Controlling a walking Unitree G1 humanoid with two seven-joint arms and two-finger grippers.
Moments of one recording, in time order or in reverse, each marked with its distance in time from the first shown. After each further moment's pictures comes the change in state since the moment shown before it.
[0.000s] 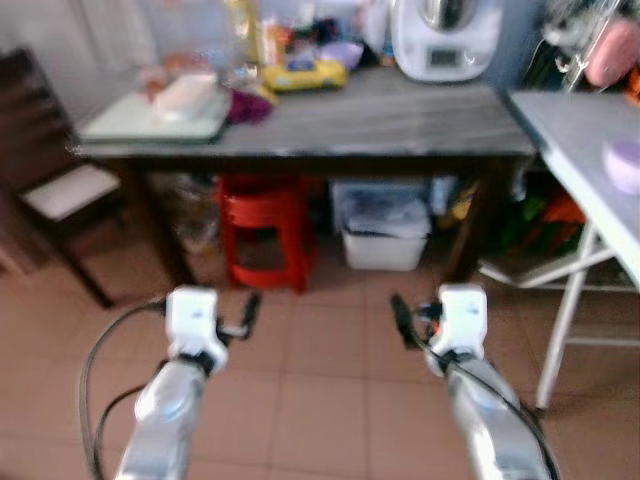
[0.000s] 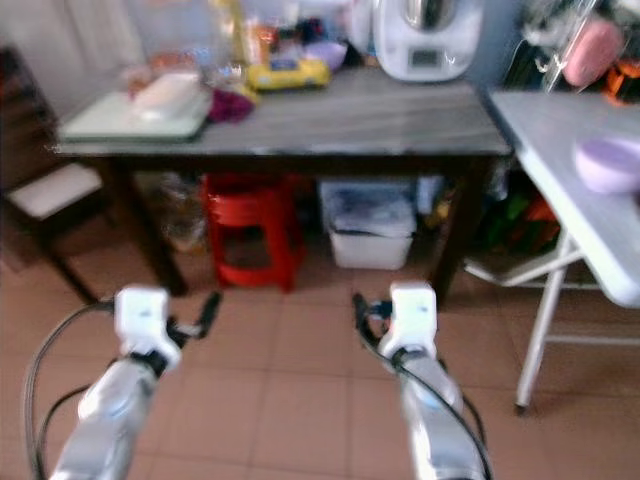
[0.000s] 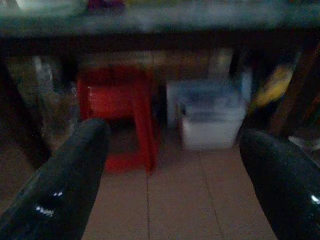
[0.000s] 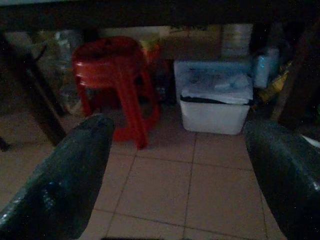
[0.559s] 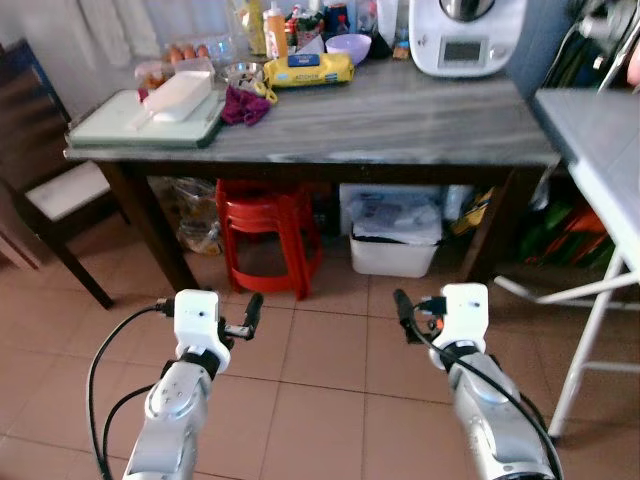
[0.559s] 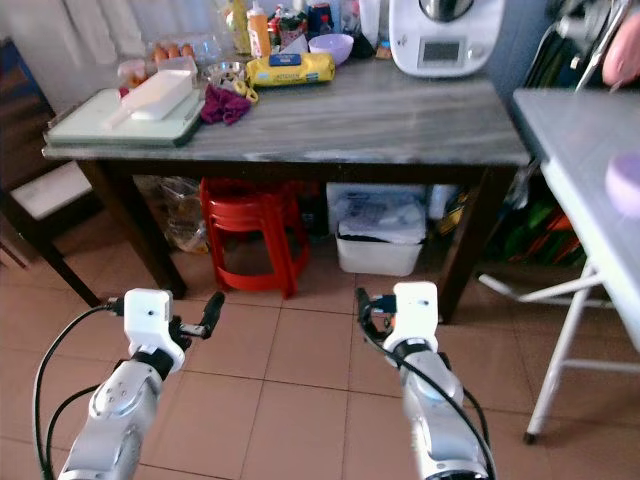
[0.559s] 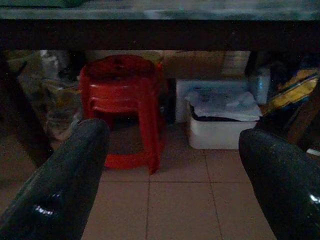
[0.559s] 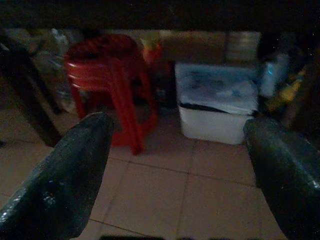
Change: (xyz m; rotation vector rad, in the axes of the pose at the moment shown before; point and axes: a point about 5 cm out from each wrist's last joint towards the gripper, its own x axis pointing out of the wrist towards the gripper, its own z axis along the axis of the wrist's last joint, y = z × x) left arm 0.000 0.006 0.000 -0.002 0.006 0.056; right arm 0.002 0.007 0.002 0.004 -0.011 0.029
